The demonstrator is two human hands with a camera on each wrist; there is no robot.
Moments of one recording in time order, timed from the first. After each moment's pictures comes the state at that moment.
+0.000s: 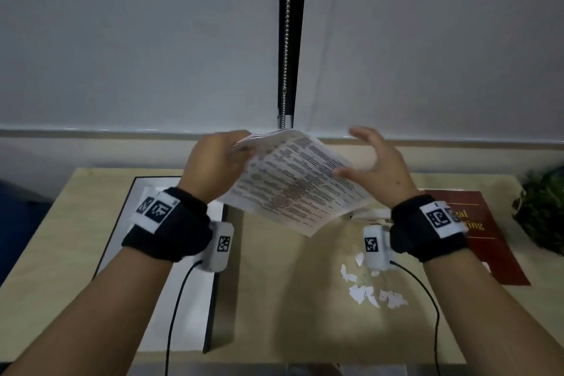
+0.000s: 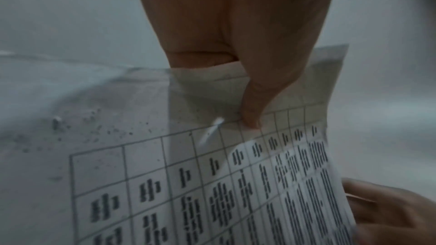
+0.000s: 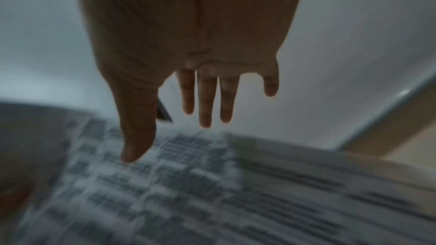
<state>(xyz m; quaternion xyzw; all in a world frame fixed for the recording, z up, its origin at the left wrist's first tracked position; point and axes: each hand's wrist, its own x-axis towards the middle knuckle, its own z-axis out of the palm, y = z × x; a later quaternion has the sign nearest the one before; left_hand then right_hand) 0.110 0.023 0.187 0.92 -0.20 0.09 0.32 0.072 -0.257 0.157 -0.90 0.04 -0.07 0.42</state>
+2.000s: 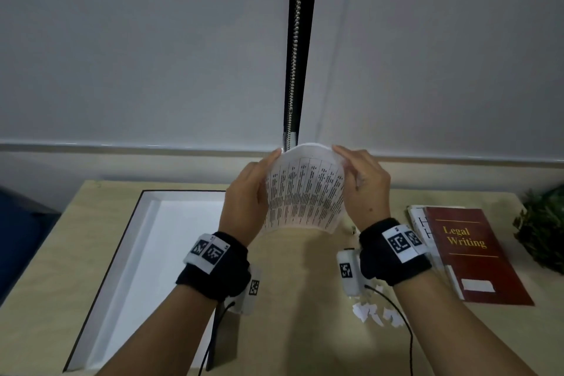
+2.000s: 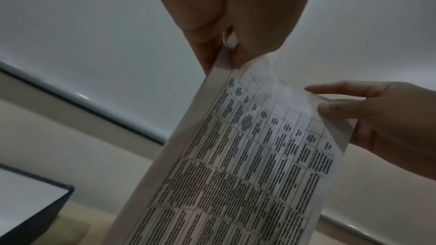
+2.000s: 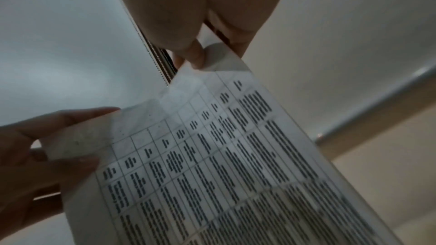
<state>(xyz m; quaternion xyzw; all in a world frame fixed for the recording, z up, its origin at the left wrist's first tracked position) 0.089 -0.006 0.138 0.85 -0.20 0.20 0.43 0.075 -0.212 0.152 -0.86 -0.03 -0.32 0.39</state>
